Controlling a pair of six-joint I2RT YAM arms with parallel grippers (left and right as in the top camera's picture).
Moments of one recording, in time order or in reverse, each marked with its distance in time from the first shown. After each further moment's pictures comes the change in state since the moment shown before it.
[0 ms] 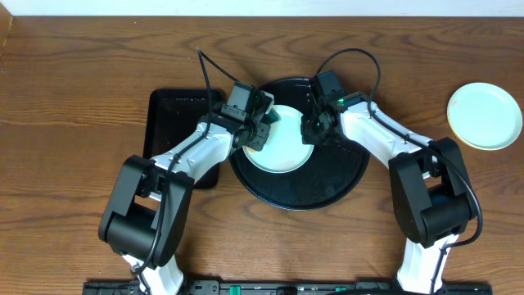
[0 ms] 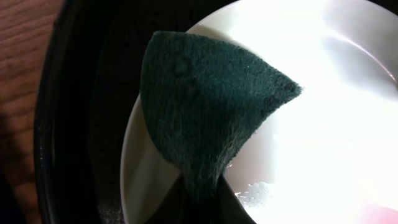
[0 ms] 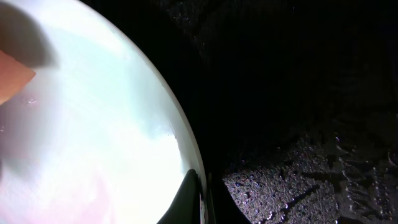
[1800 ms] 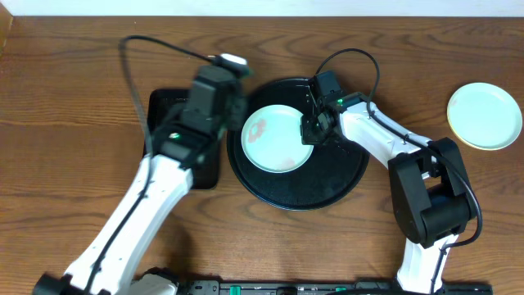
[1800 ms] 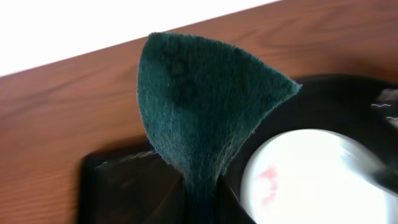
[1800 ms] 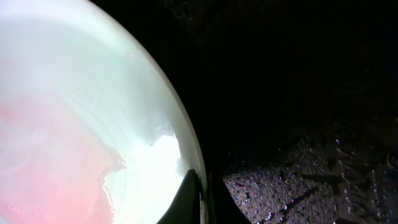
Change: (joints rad) left arm 0.033 -0.497 0.037 -0.155 -0.320 -0.019; right arm 0.005 0.000 0.000 -0.003 0.003 0.000
